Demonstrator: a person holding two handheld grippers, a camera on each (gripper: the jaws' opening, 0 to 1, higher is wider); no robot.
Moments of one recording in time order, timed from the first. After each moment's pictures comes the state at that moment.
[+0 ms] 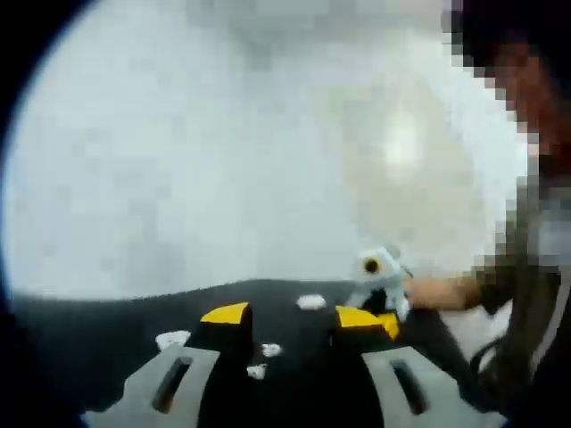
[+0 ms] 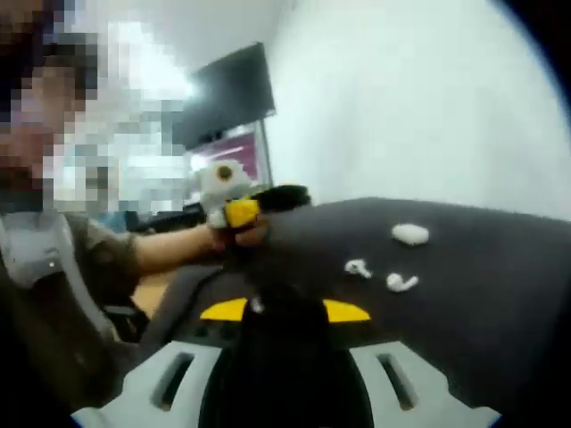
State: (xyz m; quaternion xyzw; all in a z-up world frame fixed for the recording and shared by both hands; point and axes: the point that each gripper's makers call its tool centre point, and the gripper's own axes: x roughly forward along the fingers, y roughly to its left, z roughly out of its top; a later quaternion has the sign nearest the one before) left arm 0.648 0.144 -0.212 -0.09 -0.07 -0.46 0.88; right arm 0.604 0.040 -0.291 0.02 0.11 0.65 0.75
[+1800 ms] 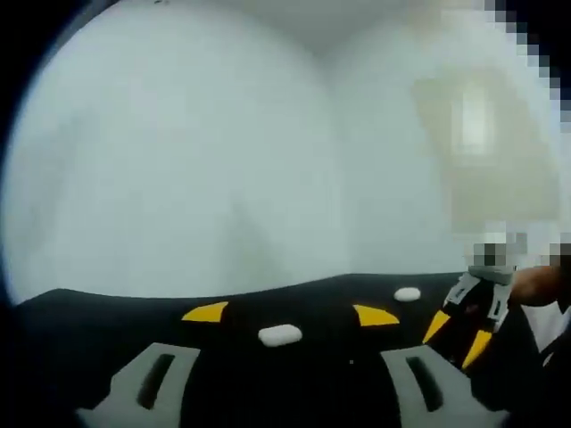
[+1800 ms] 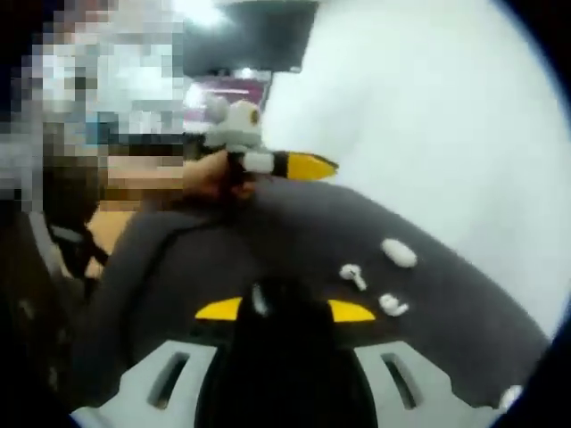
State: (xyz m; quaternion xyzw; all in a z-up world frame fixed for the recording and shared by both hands) left arm 0.691 0.194 -0.227 -0.01 -0.07 -0.27 0.96; right arm 0.605 0.057 -0.308 -0.22 0.06 0.56 0.80
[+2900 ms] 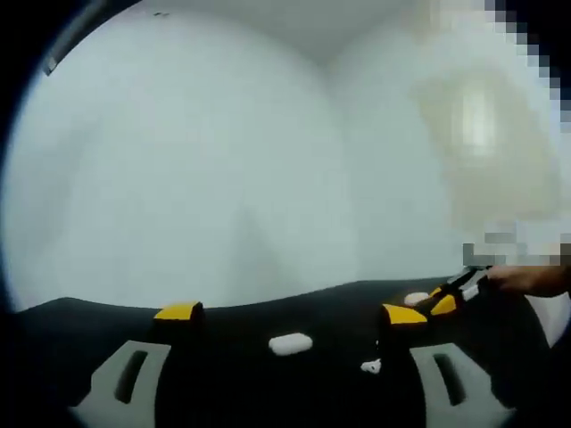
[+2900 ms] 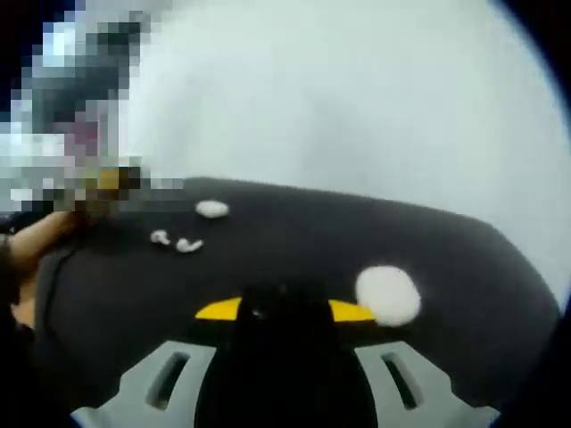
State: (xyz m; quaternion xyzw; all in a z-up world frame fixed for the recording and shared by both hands) left arm 0.695 0.201 -0.219 -0.01 -0.10 -0.26 0.96; right arm 0.704 -0.116 -0.309 -0.06 0.15 0.28 0.95
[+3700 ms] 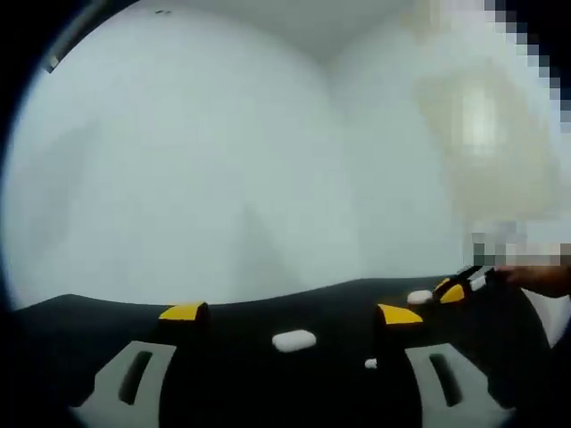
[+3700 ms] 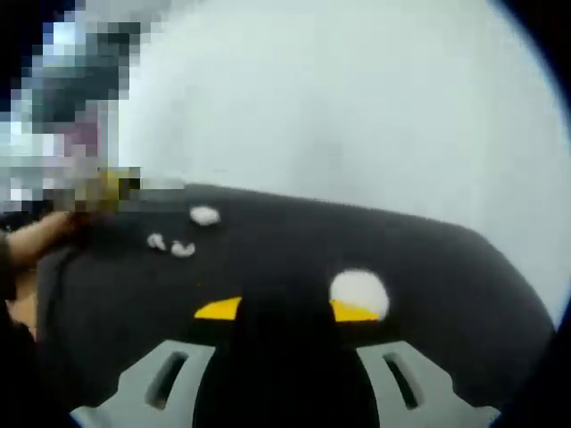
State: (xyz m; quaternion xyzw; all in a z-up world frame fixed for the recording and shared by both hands) left arm 0.697 0.205 -0.222 -0.01 -0.09 -0.25 0.96; right arm 0.692 -0.126 -0.268 -0.04 0.09 0.27 0.96
